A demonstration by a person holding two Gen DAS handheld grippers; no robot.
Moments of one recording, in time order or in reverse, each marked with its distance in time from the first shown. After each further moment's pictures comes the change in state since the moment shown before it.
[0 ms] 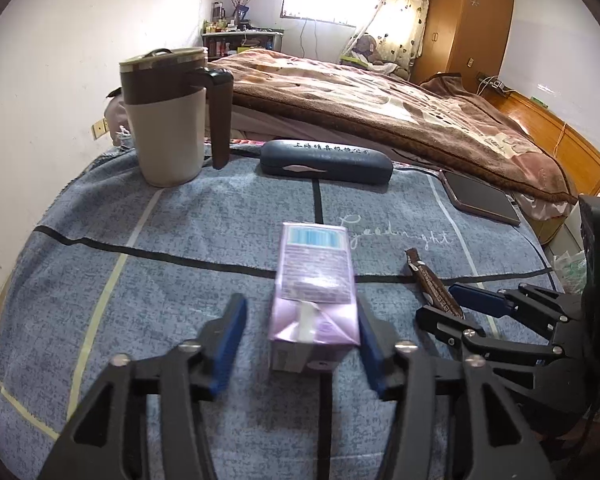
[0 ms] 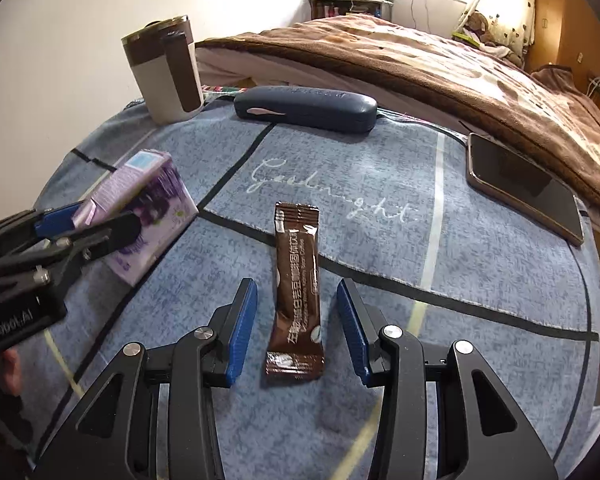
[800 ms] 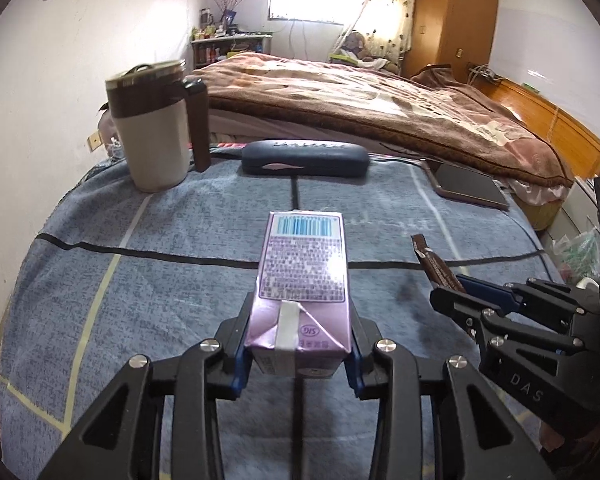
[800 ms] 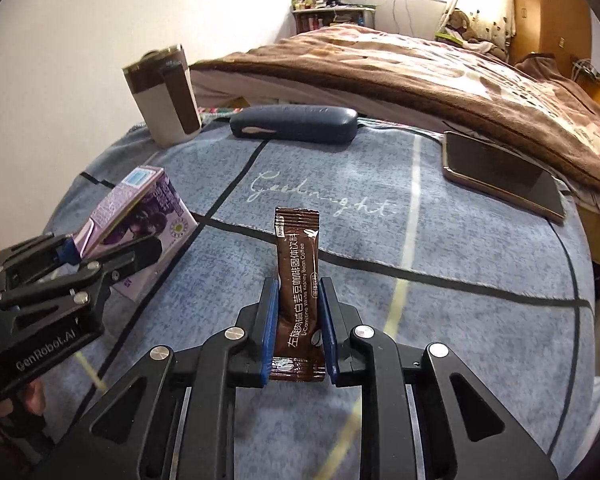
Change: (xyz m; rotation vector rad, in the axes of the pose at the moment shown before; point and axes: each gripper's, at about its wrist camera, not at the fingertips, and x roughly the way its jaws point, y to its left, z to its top) left arm -0.019 -0.024 -0.011 0.060 -0.011 0.014; right arm -0.023 -0.002 -0.008 0.070 -0.057 0.002
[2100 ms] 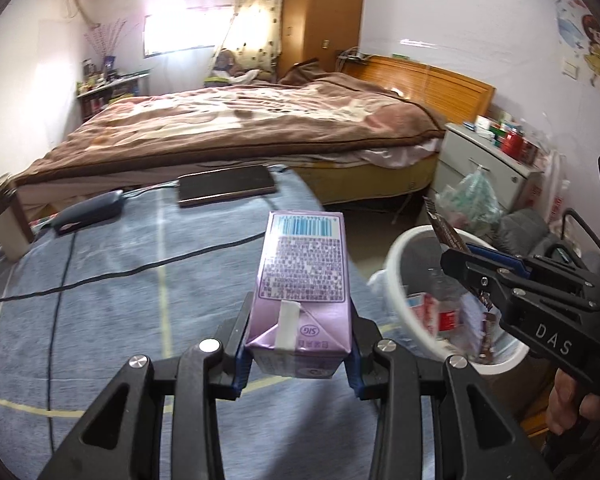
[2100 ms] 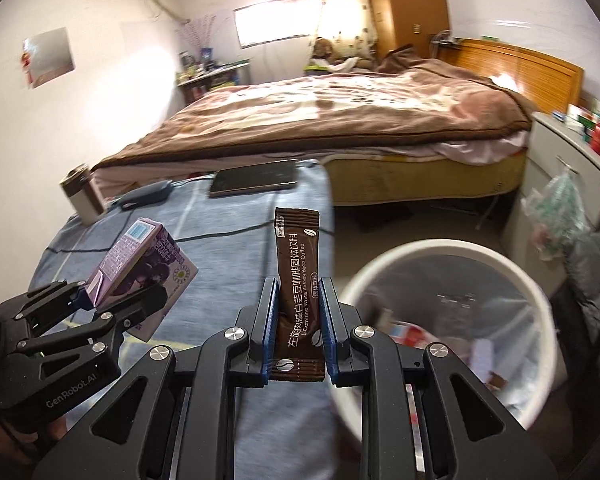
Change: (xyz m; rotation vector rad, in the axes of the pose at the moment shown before) left arm -0.075 -0.233 -0.033 0.271 -0.058 -0.287; right arm -0.187 -0.145 -0.106 0.305 -0.205 -0.263
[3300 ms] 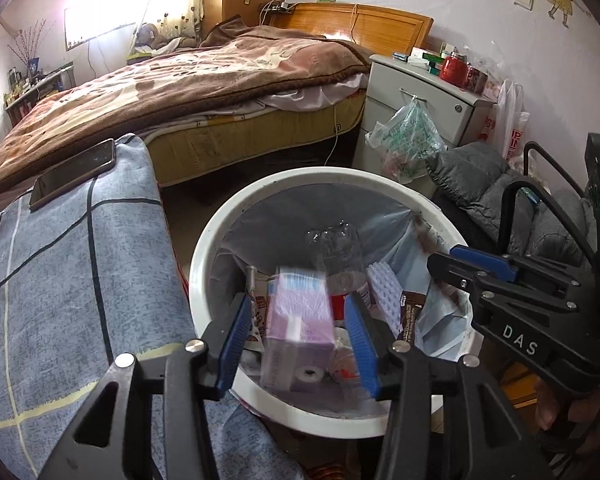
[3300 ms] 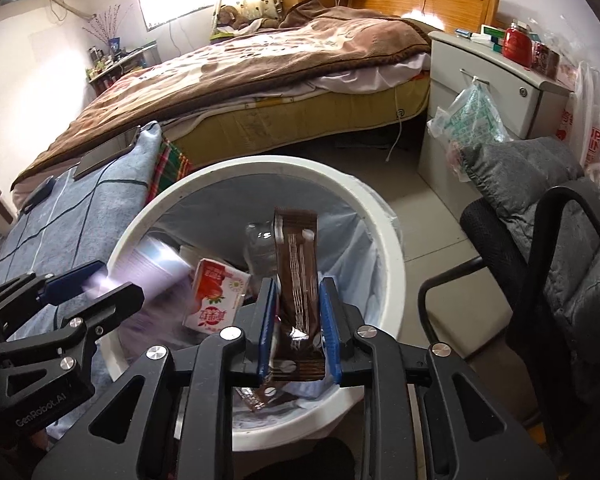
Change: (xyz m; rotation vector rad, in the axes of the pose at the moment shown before) left arm 0.079 -0.149 -0.007 0.137 0.170 -0.147; right arm 0.003 -0.129 -0.043 0.173 0.141 -0.207
